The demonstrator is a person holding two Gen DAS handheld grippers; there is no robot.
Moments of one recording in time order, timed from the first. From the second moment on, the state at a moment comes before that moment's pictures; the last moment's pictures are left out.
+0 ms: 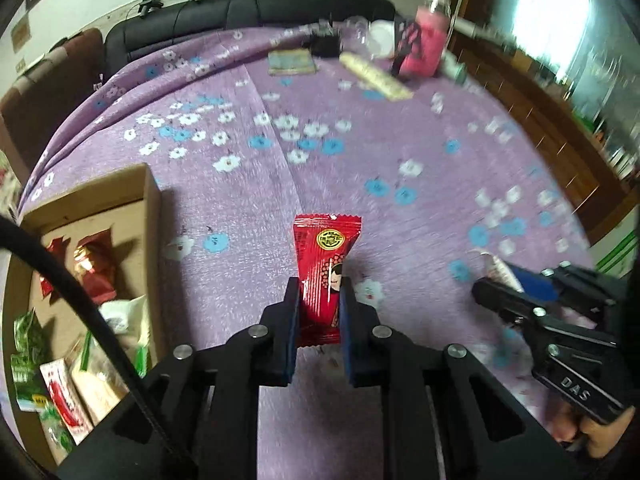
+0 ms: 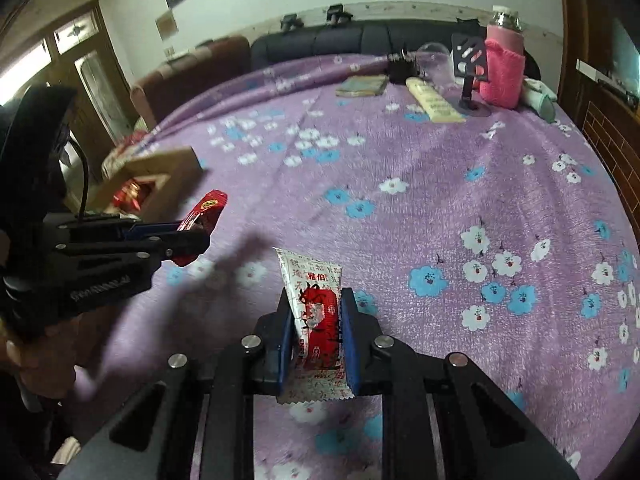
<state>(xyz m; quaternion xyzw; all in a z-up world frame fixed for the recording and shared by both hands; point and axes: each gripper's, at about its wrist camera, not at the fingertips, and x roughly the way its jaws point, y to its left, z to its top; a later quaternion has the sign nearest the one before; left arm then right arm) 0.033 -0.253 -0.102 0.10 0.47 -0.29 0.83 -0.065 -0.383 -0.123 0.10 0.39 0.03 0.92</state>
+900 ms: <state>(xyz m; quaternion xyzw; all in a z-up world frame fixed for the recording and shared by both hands) 0.023 -0.037 -0.081 -0.01 0.46 -0.14 0.88 0.018 -0.205 -0.096 0.08 0.38 0.25 0.89</state>
